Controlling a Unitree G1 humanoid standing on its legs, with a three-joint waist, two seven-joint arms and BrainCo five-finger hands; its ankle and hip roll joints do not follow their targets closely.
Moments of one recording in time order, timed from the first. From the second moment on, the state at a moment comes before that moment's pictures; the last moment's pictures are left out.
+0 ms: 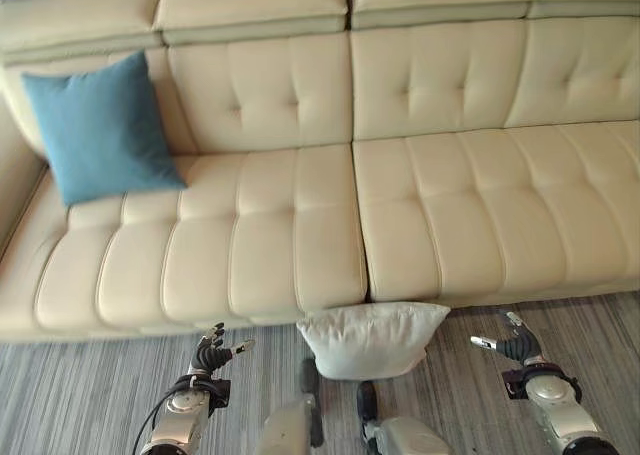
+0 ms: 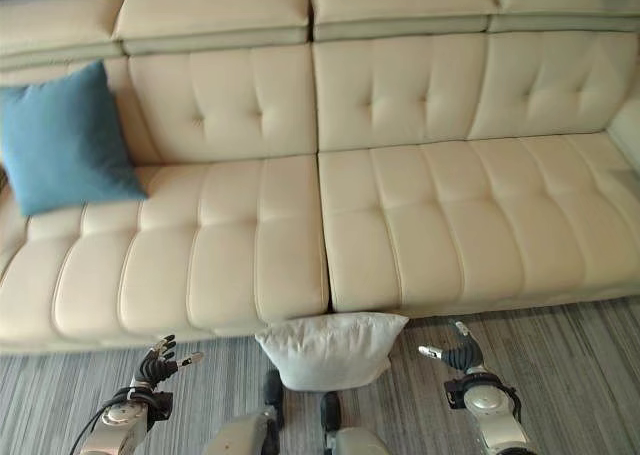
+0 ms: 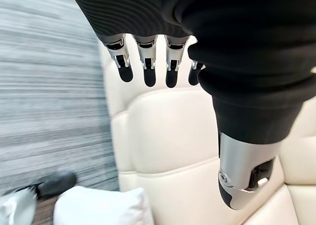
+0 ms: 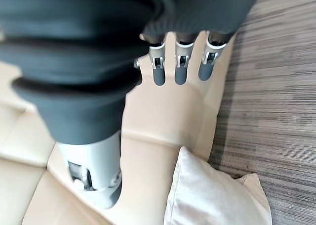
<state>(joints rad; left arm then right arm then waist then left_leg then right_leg) 0.03 0.35 -0.07 0.73 -0.22 -0.09 0.10 0.02 -0.50 0.10 0.62 0.10 -0.04 -0.16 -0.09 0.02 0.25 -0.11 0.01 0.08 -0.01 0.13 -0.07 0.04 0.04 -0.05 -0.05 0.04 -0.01</state>
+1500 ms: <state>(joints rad) -0.68 0.54 -0.33 0.82 -0.30 -0.13 0.27 -0.80 -0.50 0.32 0.99 0.24 -0.04 -0.38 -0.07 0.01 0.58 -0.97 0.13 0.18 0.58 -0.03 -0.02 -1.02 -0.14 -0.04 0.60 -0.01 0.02</state>
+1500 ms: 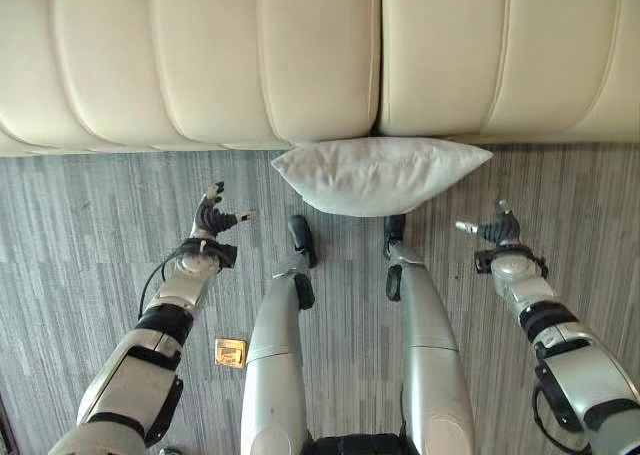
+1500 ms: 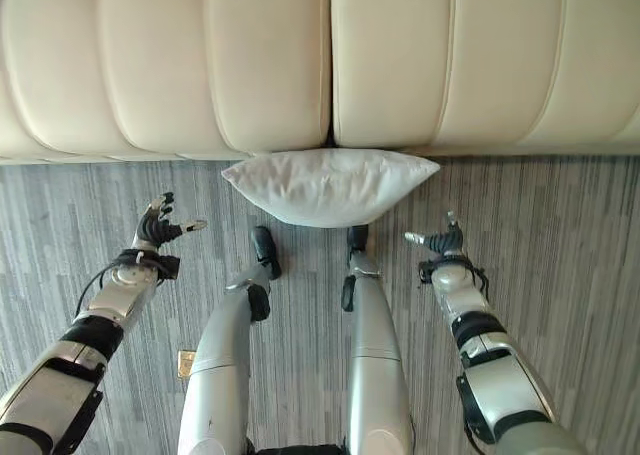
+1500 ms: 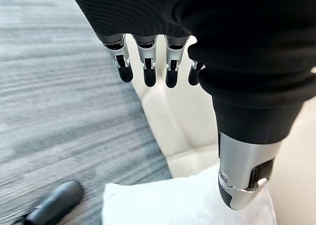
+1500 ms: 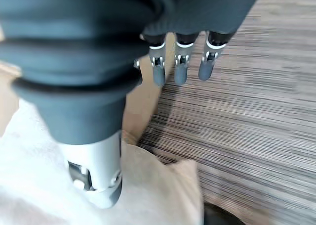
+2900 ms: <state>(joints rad) -0.44 0.33 -0.23 0.27 -0.40 -0.17 0.51 -0.35 -0.25 0.38 0.27 0.75 -0.27 -0.34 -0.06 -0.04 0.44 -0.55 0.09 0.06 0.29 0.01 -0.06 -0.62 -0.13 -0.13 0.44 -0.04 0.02</state>
